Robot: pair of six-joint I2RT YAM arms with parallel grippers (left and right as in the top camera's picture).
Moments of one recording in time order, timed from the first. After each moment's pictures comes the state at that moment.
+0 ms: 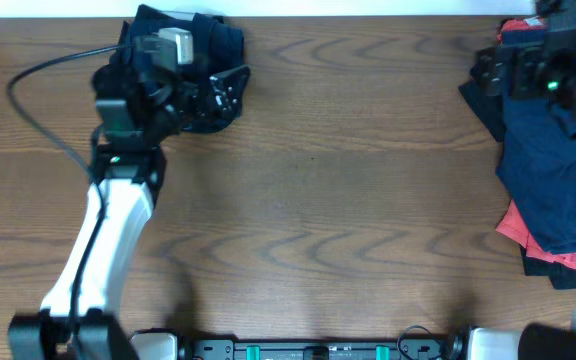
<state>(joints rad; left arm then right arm) -0.03 1.48 1.01 0.20 0.69 -0.33 -0.22 1.54 1.72 -0.88 -0.33 -0.15</state>
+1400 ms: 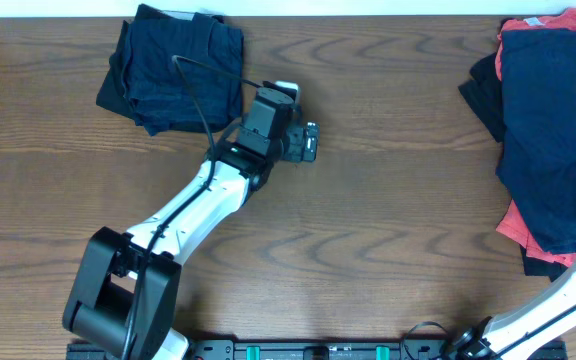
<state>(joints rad) -0.49 1.70 1.09 -0.19 -0.02 -0.27 -0.74 2.14 1.76 -0.44 -0.18 -0.13</state>
